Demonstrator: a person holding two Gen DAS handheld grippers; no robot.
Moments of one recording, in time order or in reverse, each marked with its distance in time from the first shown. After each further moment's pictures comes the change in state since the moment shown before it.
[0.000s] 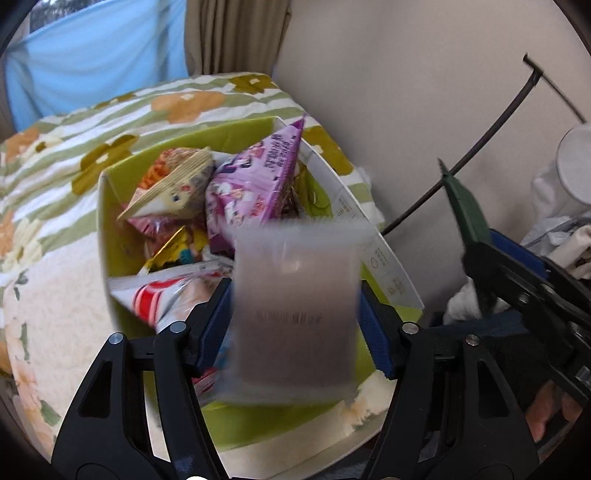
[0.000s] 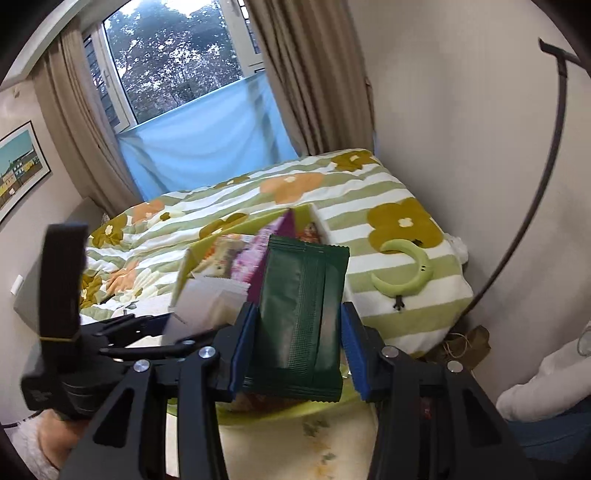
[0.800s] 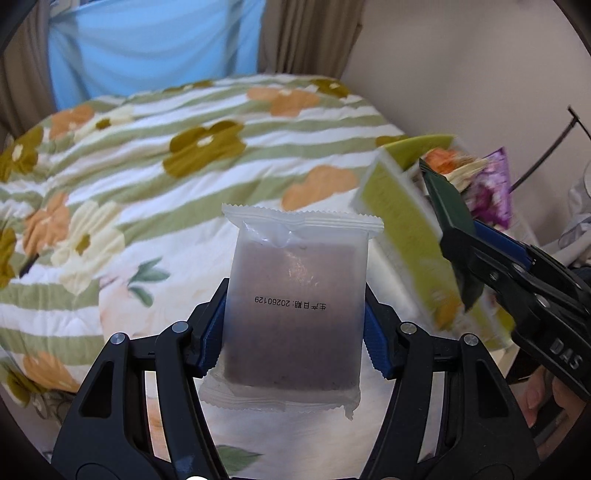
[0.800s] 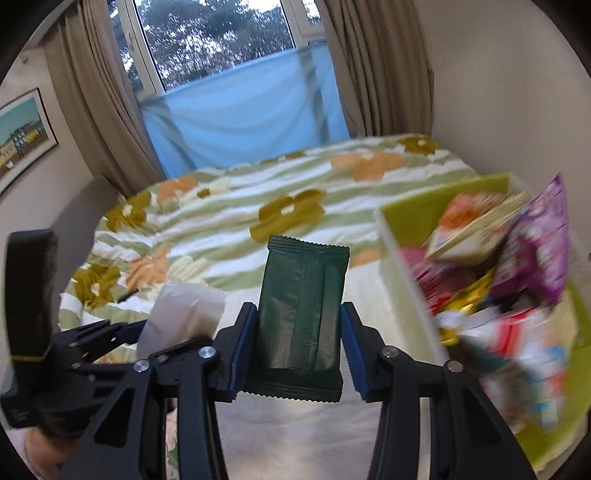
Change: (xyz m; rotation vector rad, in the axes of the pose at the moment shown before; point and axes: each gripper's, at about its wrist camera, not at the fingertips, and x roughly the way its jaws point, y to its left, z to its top) left arm -0.075 0.324 -0.038 -0.025 -0.027 0.042; right arm 0.129 0.267 -0.018 -0.032 0.005 0.027
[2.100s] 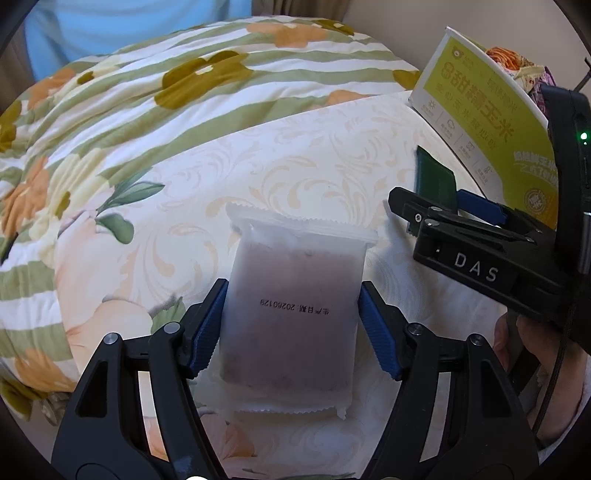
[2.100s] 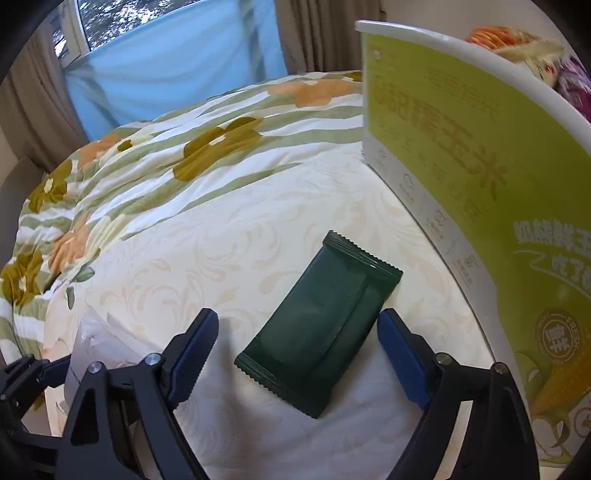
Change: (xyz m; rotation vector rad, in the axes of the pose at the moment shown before) left arm 0.115 0.081 -0.082 0.058 0.186 -0.001; right arm 0.164 0.001 -0.082 0.089 0.198 -0.252
